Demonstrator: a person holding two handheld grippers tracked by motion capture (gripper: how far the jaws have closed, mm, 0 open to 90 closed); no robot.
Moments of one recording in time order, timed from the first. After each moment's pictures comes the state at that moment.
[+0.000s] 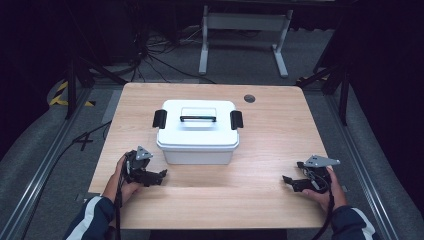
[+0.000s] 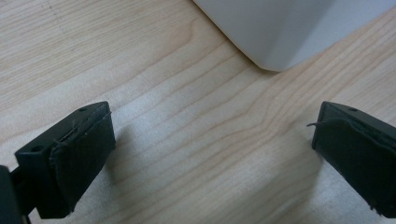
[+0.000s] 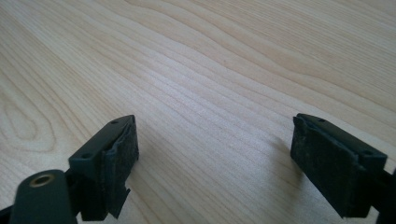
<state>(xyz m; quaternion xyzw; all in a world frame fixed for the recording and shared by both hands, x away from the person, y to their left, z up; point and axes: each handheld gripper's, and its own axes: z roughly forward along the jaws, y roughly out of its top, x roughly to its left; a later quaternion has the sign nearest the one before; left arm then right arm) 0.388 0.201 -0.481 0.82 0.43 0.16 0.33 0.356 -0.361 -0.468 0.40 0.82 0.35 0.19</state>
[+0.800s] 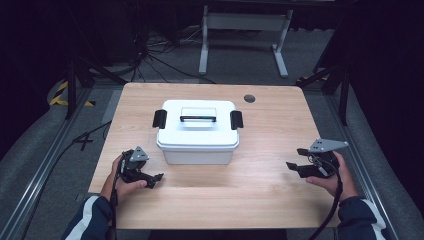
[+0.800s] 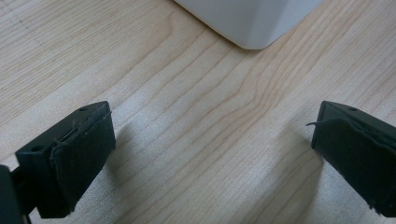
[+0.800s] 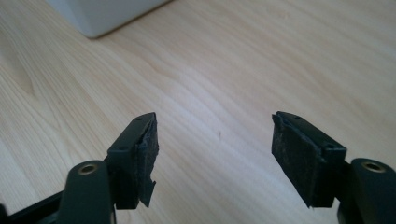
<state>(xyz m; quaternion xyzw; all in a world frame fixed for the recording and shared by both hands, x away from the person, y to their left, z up) 0.392 0.218 -0.482 0.86 0.35 0.13 0.35 0.370 -0.346 -0.389 0.34 0.85 0.35 0.20</state>
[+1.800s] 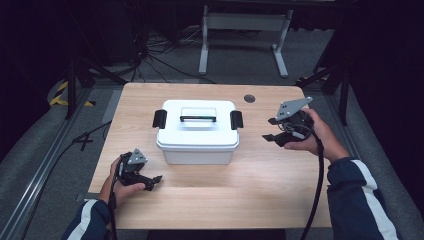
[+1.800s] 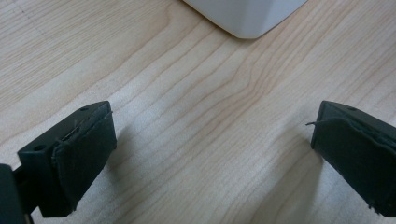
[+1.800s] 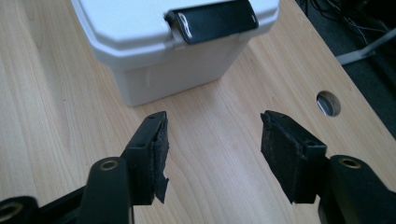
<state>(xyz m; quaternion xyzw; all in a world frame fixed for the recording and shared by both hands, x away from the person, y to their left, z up) 0.383 0.222 -0.482 0.86 0.35 0.13 0.35 0.425 -0.252 -0.294 0.17 0.92 0.28 0.19</state>
